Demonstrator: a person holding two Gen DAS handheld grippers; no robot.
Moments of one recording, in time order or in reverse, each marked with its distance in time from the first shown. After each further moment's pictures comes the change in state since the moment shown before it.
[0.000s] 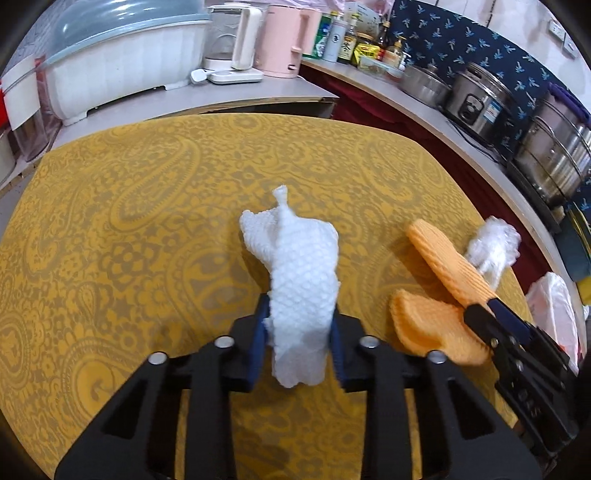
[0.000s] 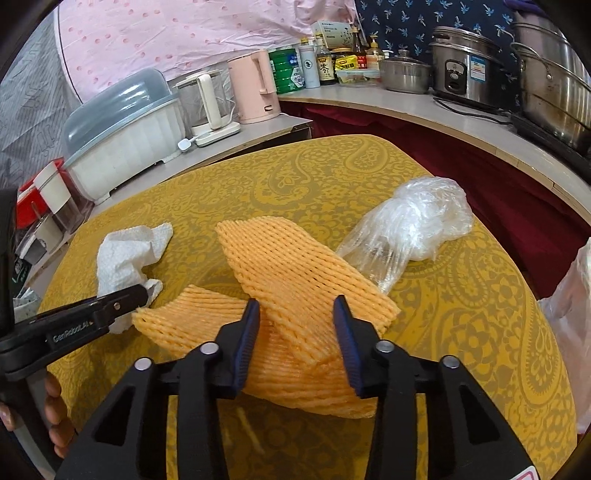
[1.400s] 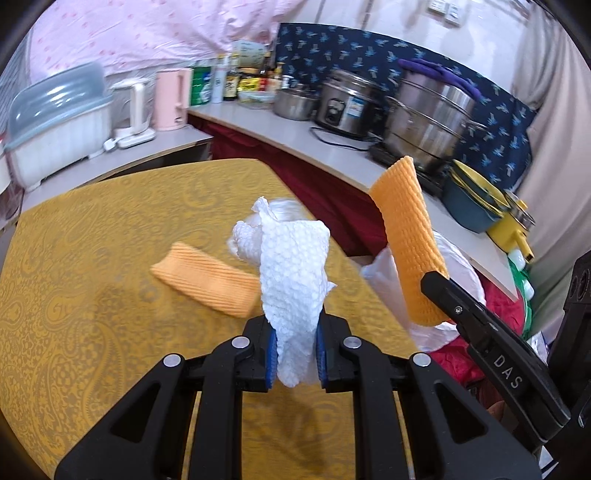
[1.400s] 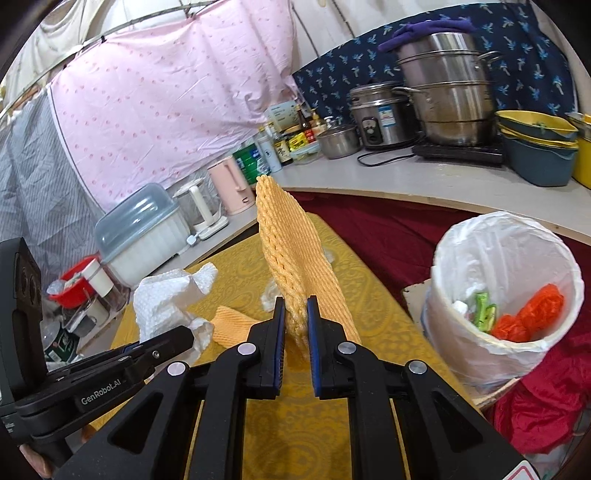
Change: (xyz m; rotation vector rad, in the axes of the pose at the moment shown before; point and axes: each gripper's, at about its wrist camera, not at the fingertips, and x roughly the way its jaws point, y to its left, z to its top) left arm -0.154 -0.195 -0.072 0.210 -0.110 -0.200; right arm -0.224 -0.107 -0.051 0.229 -0.269 0.054
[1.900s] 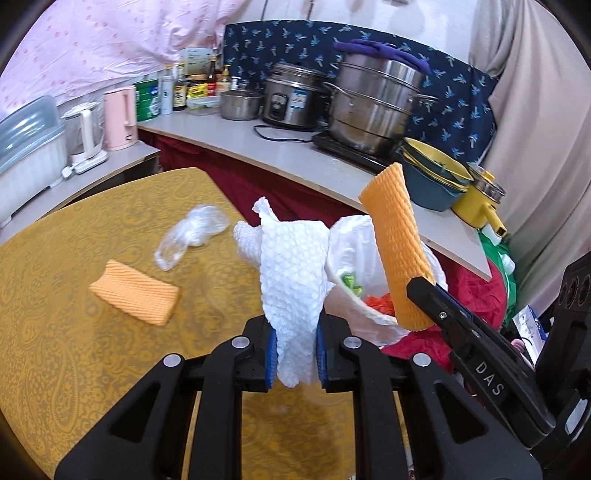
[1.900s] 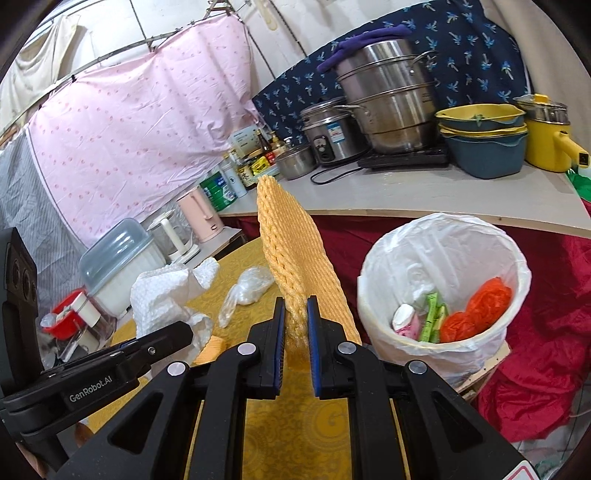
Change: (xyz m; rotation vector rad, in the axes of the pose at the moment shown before) left arm 0.009 -0.089 0.000 0.111 0.018 -0.075; right arm -0.047 -0.076 0.006 0.101 -0.069 -0.064
